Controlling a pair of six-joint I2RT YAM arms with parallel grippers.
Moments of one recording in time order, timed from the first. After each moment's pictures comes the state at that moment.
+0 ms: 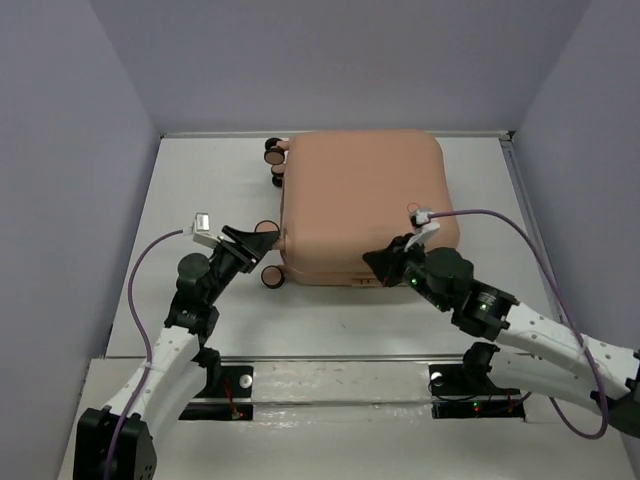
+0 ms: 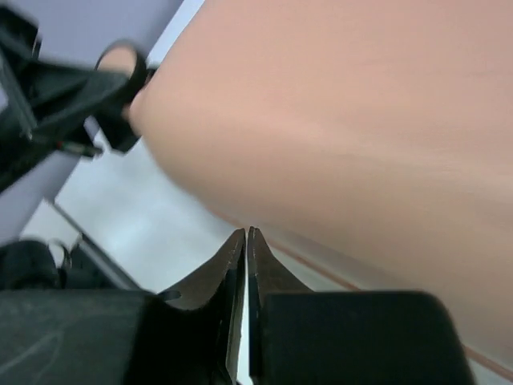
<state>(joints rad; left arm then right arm) -0.26 0.70 0.23 0.43 0.27 -1.12 1.03 0.89 0.66 0.01 0.28 0.53</state>
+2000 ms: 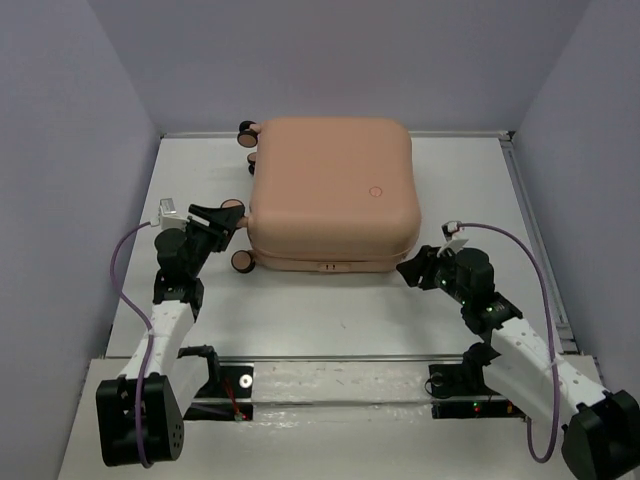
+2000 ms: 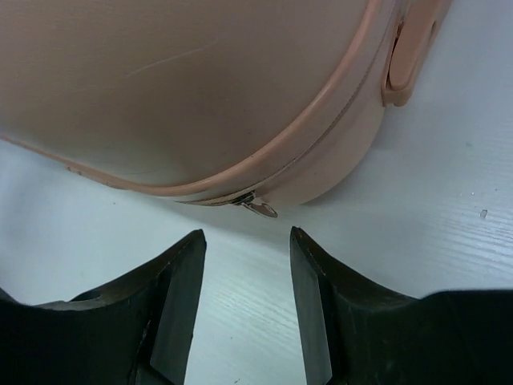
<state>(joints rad) 0.05 0.92 0.38 0.41 0.34 -1.15 0.39 0.69 0.33 0.01 -0.18 0.46</state>
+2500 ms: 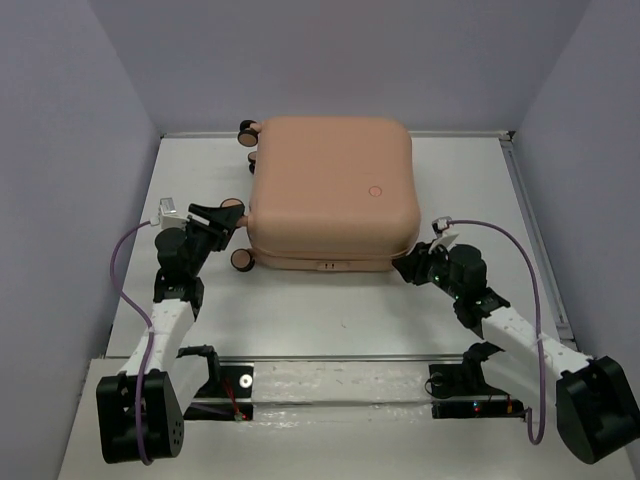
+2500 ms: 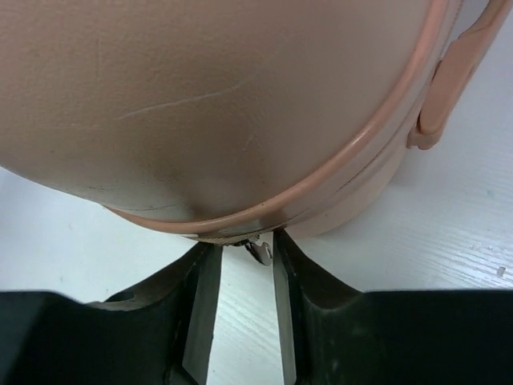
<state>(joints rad) 0.06 0.94 0.38 0.42 0.34 -1.15 0.39 0.90 0.28 0.29 -0.18 0.38</state>
